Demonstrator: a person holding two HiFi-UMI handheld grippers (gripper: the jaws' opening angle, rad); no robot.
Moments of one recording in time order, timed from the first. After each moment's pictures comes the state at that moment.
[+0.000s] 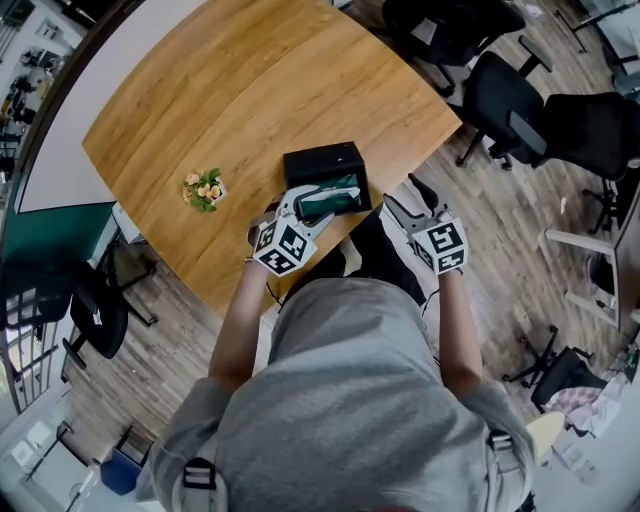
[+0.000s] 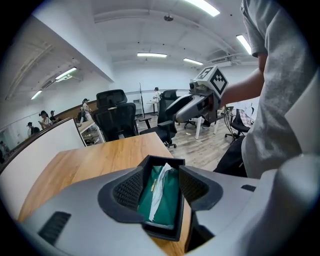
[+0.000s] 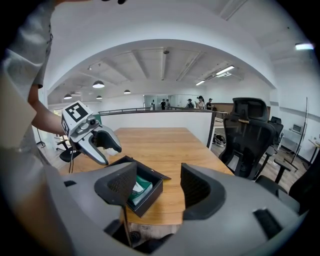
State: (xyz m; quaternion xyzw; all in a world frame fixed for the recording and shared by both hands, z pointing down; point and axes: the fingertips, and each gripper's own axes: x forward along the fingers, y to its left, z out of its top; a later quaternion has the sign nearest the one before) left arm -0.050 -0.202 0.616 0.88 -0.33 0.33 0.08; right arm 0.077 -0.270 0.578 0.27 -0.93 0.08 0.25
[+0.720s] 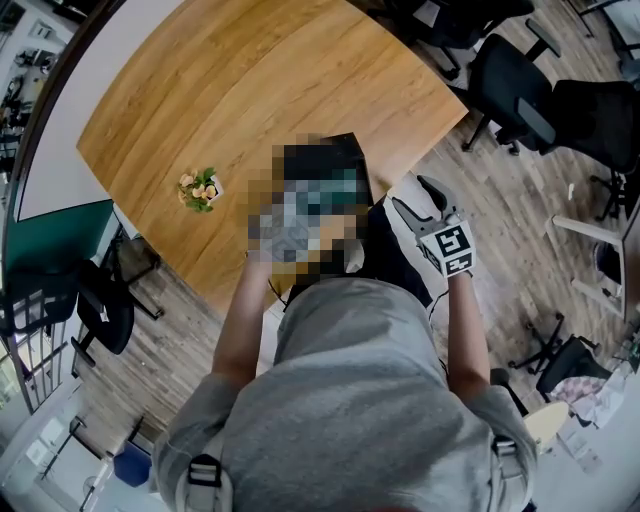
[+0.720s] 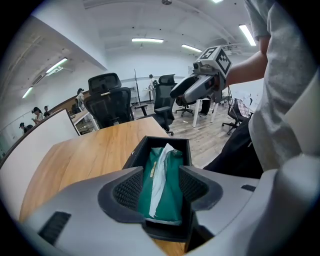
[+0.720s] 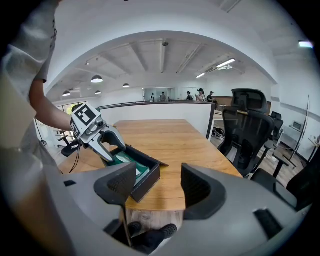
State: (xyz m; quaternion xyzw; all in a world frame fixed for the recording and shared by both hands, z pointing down) left arm -0.053 -0.210 0.677 0.86 -0.30 0.40 0.10; right arm 0.100 -0.269 0.606 0.27 -0.92 0.10 0.28
